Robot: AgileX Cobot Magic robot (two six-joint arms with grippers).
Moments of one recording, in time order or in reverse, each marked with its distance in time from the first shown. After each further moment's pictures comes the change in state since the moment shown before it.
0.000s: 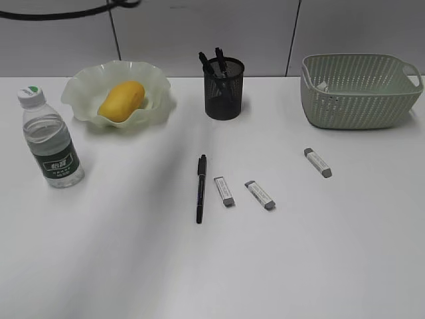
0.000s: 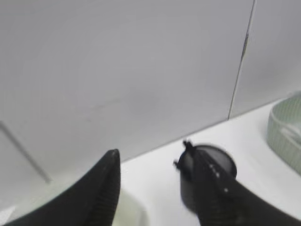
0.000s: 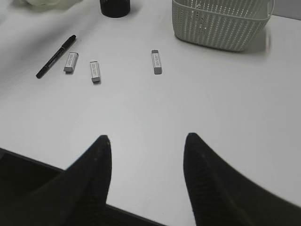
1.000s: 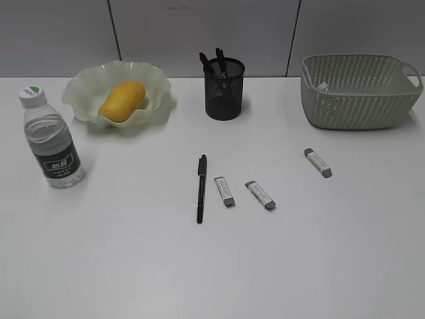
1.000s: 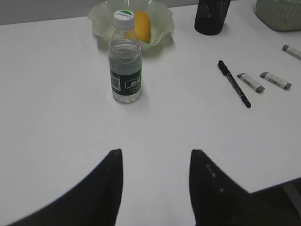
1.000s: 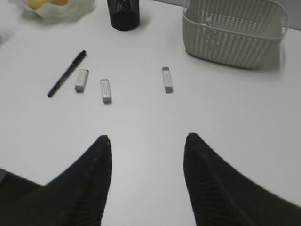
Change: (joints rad) left arm -0.003 -1.761 0.999 -0.181 0.897 0.075; right arm 0.000 0.168 -0.026 0.017 -0.135 0.000
